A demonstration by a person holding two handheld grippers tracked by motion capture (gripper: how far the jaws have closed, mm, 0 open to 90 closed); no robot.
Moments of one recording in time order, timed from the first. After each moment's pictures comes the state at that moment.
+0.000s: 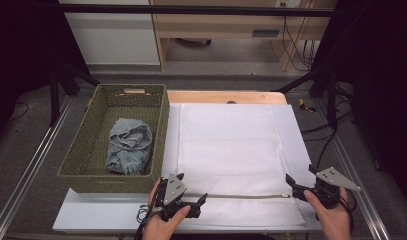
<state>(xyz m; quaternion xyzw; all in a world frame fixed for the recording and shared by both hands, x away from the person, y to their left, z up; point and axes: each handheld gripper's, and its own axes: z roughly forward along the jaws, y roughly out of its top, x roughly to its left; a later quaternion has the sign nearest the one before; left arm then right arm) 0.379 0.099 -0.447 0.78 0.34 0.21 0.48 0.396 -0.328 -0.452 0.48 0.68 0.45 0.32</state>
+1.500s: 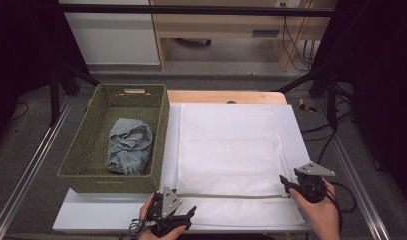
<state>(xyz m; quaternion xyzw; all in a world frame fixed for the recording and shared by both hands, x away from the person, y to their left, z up) 0.349 0.114 -0.452 0.82 0.36 0.21 0.39 0.418 -0.304 -0.458 0.50 0.75 0.32 0.27</state>
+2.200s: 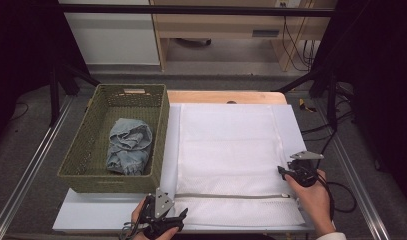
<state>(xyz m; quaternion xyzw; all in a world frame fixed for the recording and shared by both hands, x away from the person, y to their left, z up) 0.345 0.131 -0.457 0.82 0.39 0.21 0.36 0.468 -0.305 -0.474 0.53 0.76 0.29 0.24</state>
